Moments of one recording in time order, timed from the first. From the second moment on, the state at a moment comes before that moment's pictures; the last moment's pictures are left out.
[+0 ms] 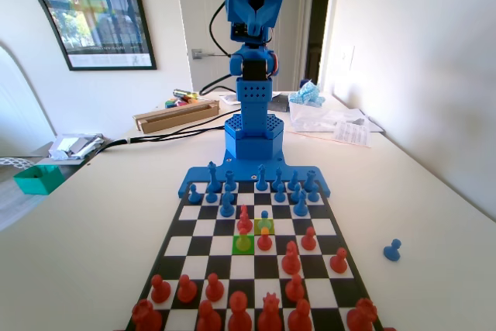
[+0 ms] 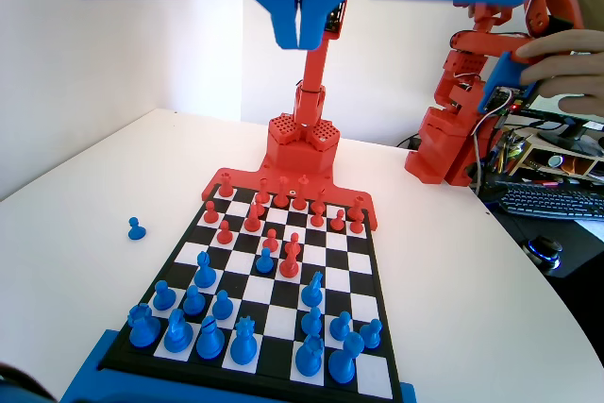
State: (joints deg) arm 1.8 174.9 124.5 91.1 -101.3
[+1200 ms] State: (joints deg) arm 11.0 117.5 98.1 86.3 -70.7
